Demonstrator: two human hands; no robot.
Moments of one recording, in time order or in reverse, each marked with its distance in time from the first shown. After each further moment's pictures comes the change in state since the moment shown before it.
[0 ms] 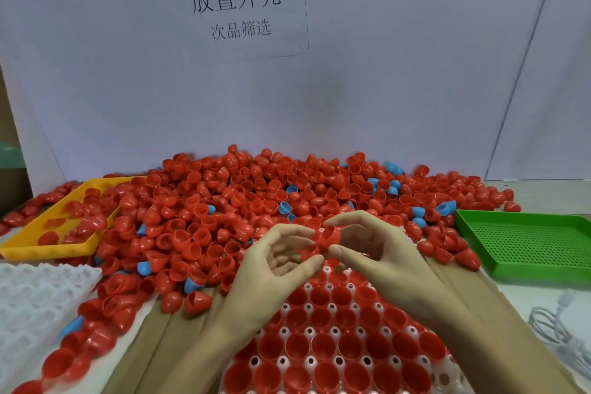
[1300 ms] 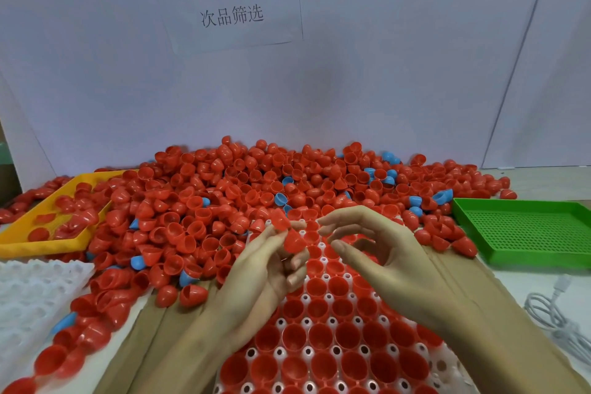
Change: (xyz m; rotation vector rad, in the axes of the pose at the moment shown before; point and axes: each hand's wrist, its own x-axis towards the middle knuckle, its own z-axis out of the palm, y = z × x) left_hand 0.003 -0.007 0.001 -0.610 -0.137 -0.334; right_hand -0.016 0.002 0.001 -0.109 0.009 -0.185
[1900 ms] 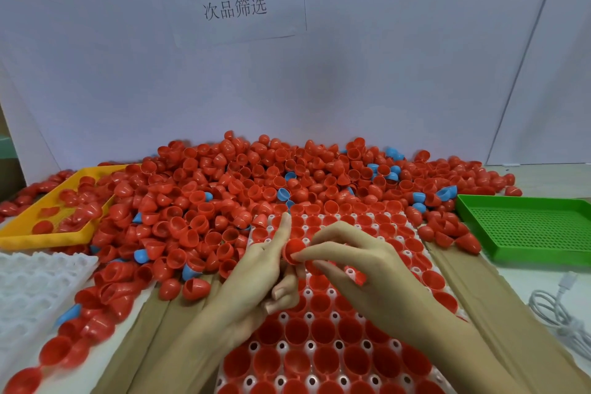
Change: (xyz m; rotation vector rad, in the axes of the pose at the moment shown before) left_hand -0.008 0.003 -0.001 0.292 0.135 -0.183; right_hand -0.003 0.011 0.022 -0.441 -0.077 -0.280
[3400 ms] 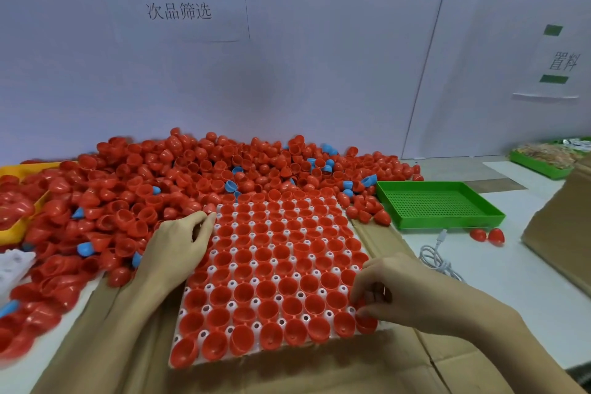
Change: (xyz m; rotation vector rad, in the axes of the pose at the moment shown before) left_hand 0.016 -0.010 -0.058 1.068 0.427 0.606; right_hand -0.084 -0.042 -0.108 -0.288 -0.604 0.515
